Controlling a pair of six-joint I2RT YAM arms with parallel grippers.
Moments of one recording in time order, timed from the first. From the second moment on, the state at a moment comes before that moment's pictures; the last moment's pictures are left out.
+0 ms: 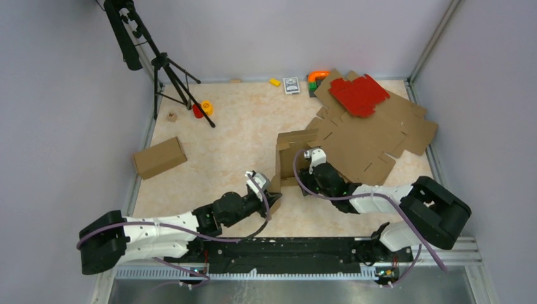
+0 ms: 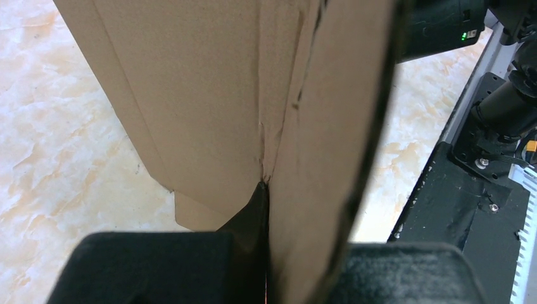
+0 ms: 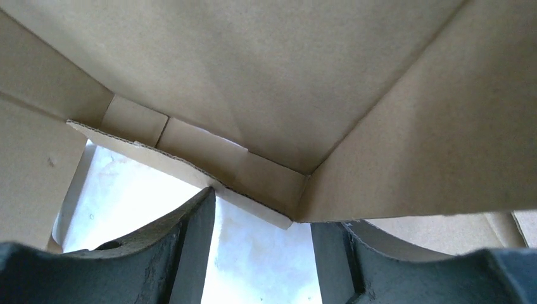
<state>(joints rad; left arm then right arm) -1.16 0.95 0.23 0.54 -0.19 -0.24 0.84 1.38 0.42 0.34 0.24 0.29</state>
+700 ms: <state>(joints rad) -1.16 0.96 0.22 0.56 -0.20 -0.29 0.84 1.58 0.62 0.27 0.37 0.36</state>
